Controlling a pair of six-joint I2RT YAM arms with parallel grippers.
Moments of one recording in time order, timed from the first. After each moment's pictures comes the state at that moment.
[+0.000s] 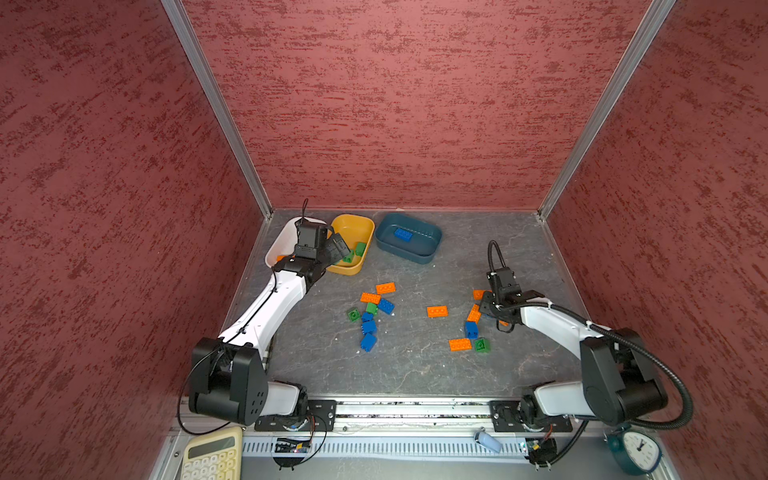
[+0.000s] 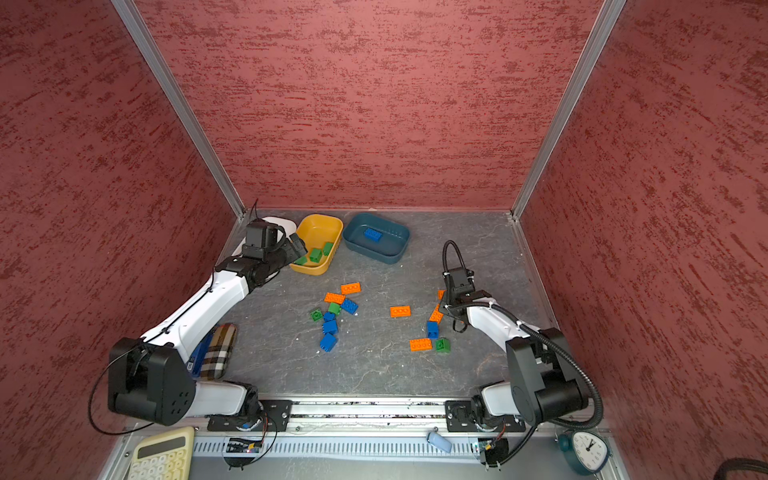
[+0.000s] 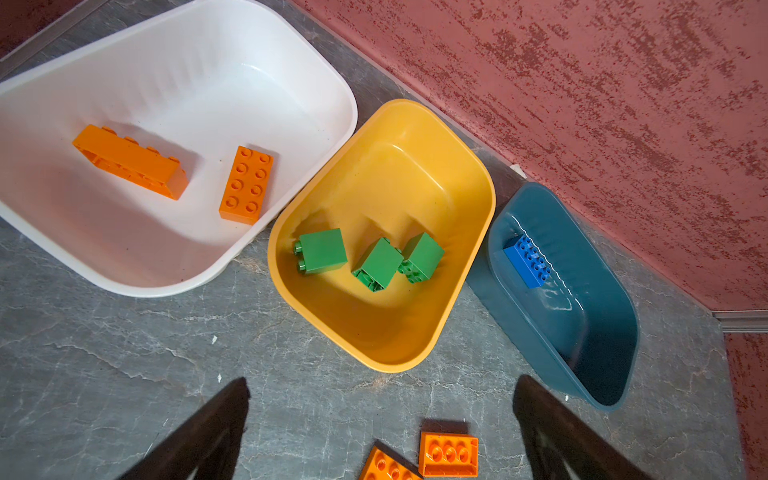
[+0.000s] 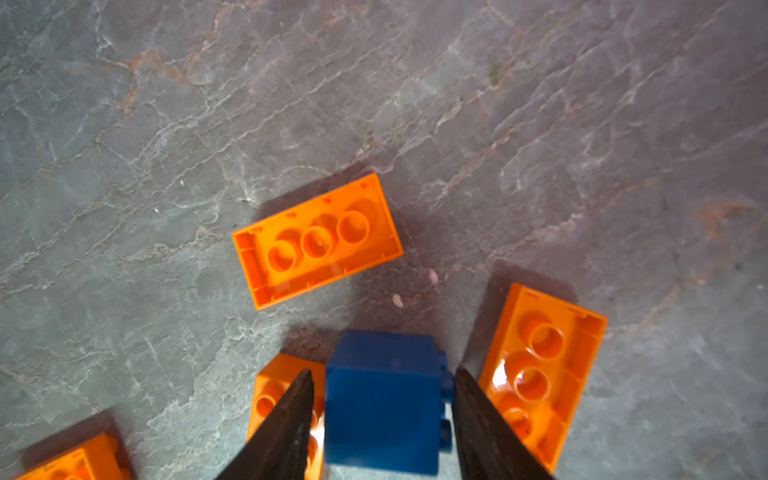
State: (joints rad) left arm -0.19 1.38 1.07 -0.41 -0.13 -0.67; right arm 0.24 1.40 0.68 -0.40 0.16 0.61
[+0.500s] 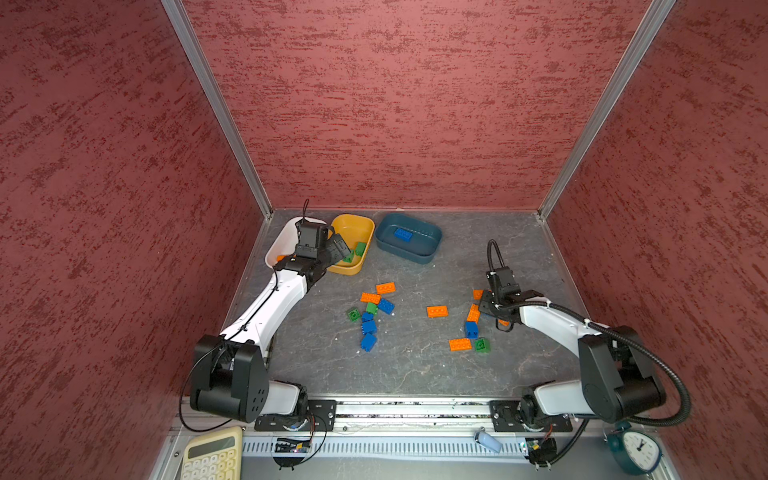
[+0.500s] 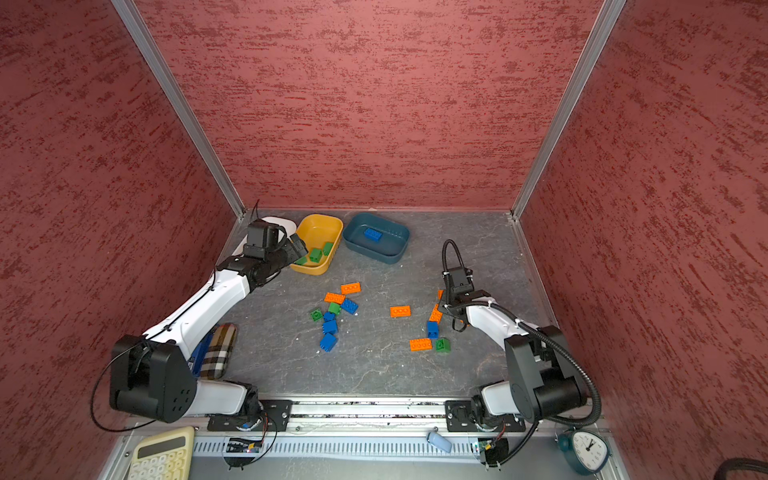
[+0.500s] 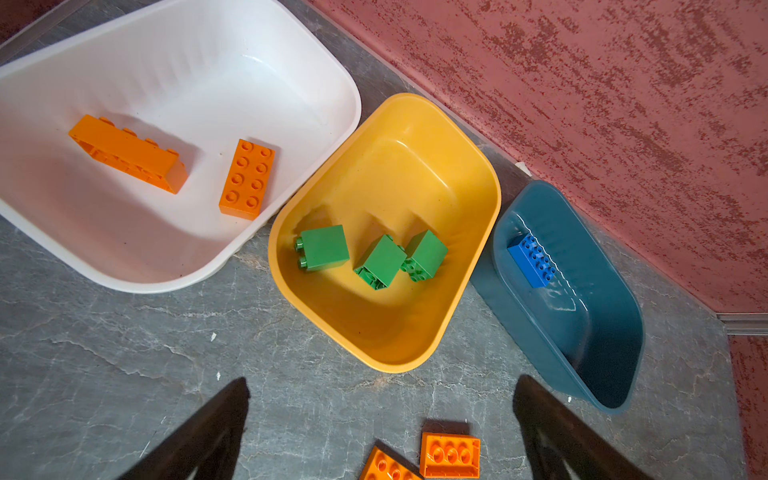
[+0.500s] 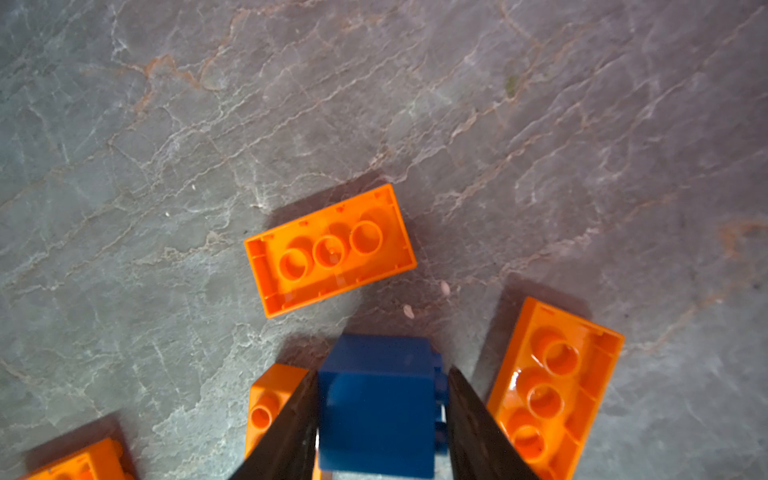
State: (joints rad) left arm -0.19 1.39 1.07 -0.41 -0.13 -0.68; right arm 0.24 1.40 0.68 -0.38 0.15 0.59
